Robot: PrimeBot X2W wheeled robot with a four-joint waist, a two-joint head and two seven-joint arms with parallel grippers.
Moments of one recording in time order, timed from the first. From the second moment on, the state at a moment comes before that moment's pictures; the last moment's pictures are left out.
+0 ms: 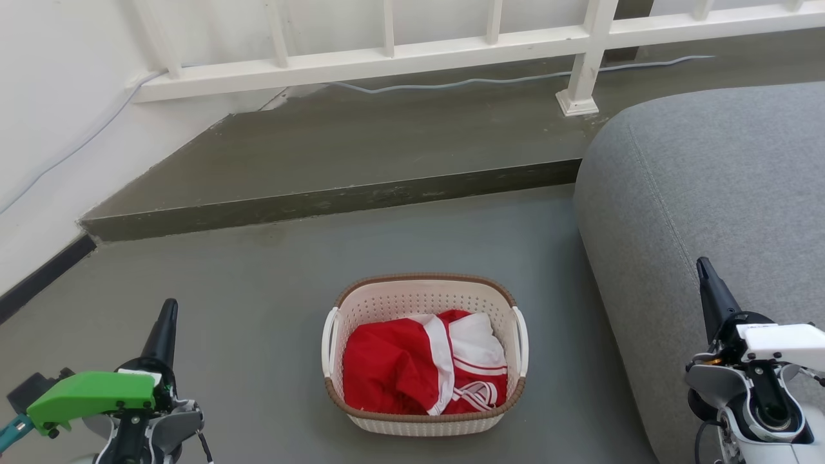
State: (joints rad) left arm -0.10 0.04 0.05 0.29 -1.50 -0.11 0.08; right arm -0.07 -0.06 -0.09 0.29 1.49 0.11 0.07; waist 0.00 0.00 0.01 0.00
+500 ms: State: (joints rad) left arm -0.10 0.04 0.09 0.28 -1.60 -0.12 0.11; right arm -0.07 -0.04 -0.13 0.29 1.60 0.11 0.10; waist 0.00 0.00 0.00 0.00
